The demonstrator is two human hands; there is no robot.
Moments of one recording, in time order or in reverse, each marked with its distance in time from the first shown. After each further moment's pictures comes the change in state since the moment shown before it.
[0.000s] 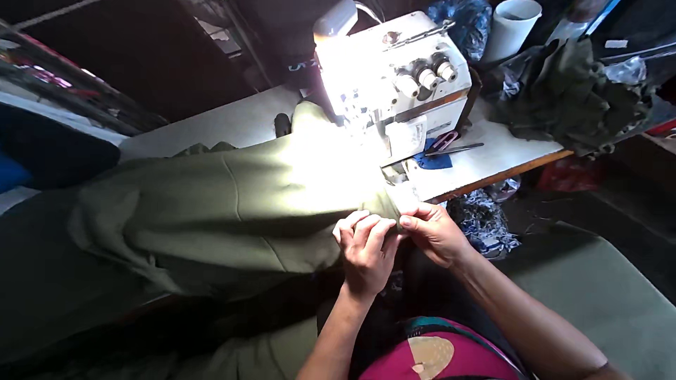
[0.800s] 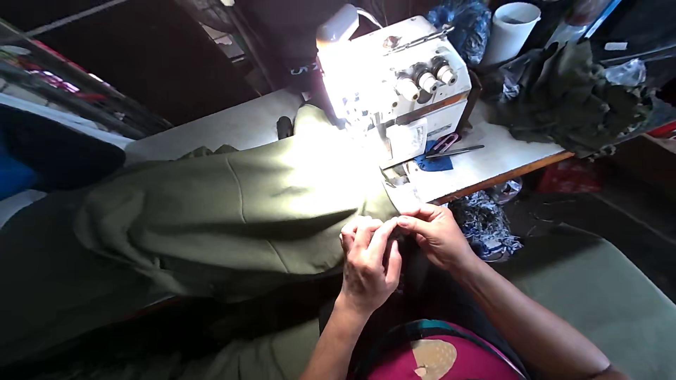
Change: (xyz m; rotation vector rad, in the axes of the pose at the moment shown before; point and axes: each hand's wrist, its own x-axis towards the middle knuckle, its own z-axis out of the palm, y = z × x) left_hand 0.006 0.011 -0.021 -0.041 -0.200 -0.028; right_hand -0.001 -0.003 0.012 -0.129 0.116 -0.092
